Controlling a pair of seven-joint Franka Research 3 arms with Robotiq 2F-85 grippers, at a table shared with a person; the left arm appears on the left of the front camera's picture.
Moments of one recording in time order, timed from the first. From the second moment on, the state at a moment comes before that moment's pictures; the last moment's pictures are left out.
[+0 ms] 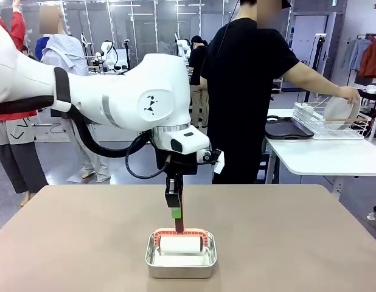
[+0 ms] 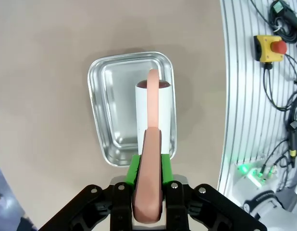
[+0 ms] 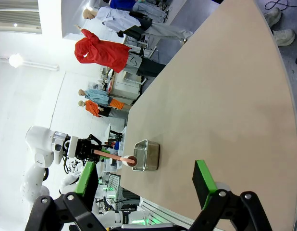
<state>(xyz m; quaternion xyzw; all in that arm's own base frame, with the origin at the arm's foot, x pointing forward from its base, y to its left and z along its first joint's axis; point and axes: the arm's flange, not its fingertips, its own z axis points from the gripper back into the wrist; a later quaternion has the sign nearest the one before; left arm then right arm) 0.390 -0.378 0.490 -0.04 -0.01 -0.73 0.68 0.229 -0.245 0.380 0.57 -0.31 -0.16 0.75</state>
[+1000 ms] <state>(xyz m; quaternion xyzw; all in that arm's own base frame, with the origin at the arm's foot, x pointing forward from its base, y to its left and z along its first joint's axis) 0.449 -0.391 0.424 -0.04 0.03 -0.72 0.69 0.229 -0.245 0.380 0.57 -0.31 -0.16 0.75</state>
